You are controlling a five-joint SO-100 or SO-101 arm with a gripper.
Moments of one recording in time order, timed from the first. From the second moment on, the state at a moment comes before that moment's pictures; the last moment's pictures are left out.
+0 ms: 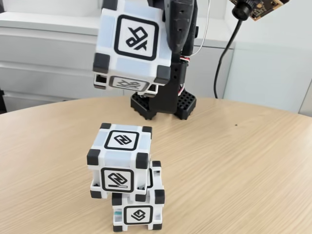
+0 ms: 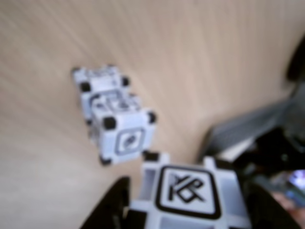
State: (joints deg) arm 21.6 135.4 101.5 83.4 -17.5
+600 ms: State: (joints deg) arm 21.6 135.3 107.9 83.4 -16.6
